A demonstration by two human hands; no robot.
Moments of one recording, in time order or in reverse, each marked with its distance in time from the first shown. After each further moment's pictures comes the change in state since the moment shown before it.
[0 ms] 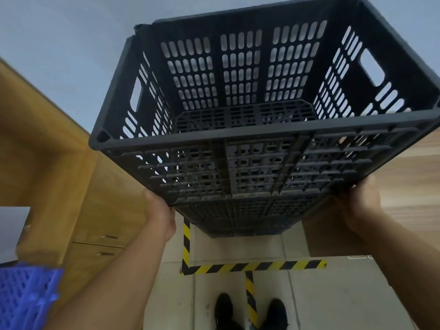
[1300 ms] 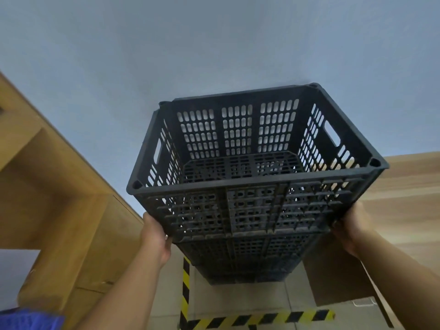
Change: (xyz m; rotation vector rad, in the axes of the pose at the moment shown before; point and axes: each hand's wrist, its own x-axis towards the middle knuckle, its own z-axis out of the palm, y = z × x) left_hand -0.045 0.071 0.000 0.009 -0.038 0.028; right_hand -0.038 -0.058 -0.006 0.081 -0.042 0.002
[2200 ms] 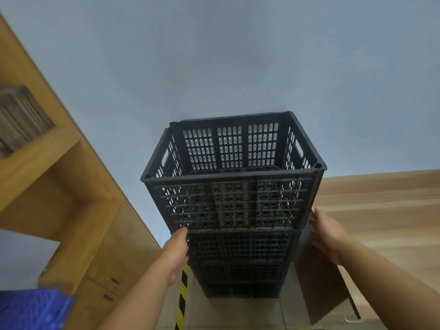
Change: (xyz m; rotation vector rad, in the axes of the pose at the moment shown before) left_hand -0.123 -0.049 -0.020 0.486 -0.241 -0.019; right_hand -0.107 -0.033 -0.054 -0.375 -0.284 0.032
